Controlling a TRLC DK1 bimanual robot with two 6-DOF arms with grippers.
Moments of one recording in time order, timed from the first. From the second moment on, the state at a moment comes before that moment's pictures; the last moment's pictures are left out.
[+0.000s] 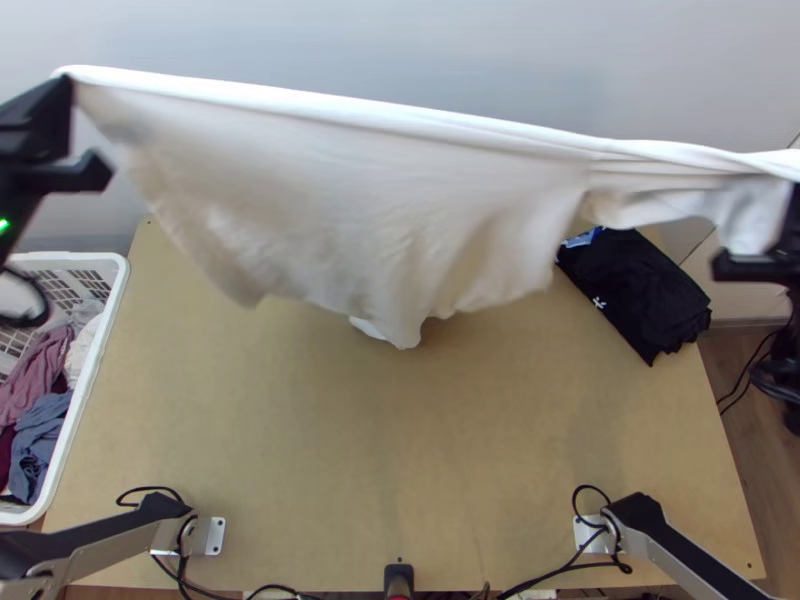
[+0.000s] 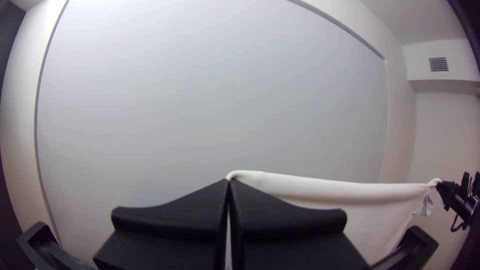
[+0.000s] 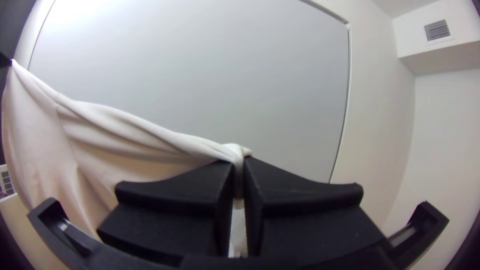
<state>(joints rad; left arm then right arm) -0.32 1.26 2.20 -0.75 -0.25 -0.09 0.37 0.90 1.61 -0.43 0.46 -0.30</state>
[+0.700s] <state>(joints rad) -0.35 1.01 2.25 -1.09 -0.19 -0.04 0.36 0.61 1.65 -0.57 0.44 -0.56</state>
